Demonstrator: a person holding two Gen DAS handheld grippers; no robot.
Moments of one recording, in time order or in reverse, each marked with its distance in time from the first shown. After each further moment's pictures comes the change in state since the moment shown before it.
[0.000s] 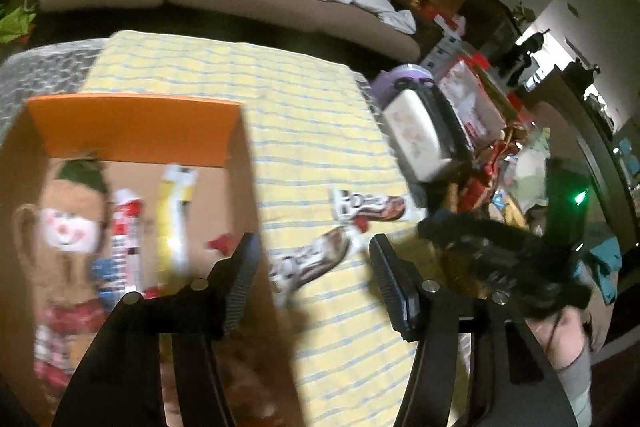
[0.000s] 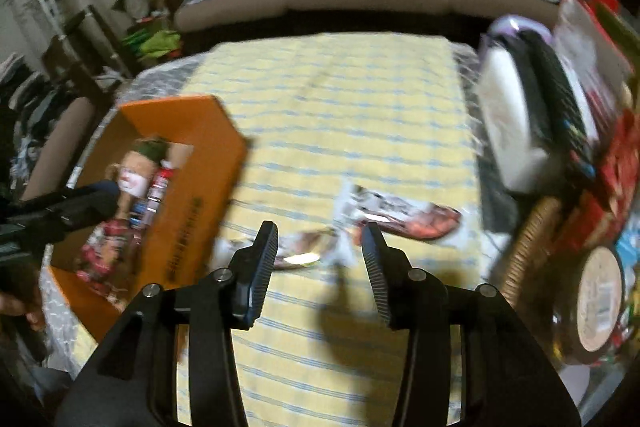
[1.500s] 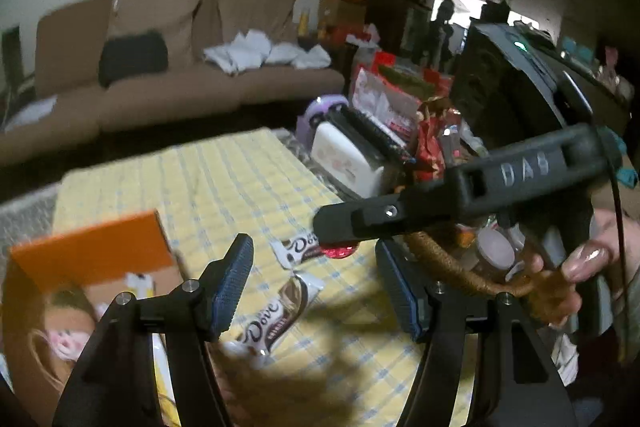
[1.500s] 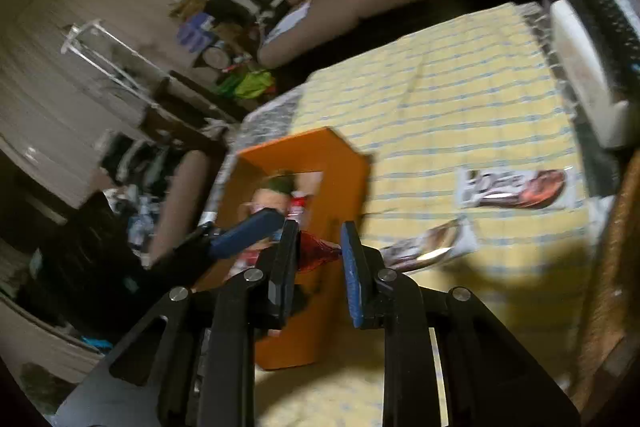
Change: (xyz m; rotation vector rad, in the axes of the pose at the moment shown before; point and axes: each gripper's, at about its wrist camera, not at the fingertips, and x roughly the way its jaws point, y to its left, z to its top) left arm -0.036 -0.079 -0.030 0.455 -0.245 -0.041; right arm -0.035 0.013 0.023 0.218 -0.030 0.612
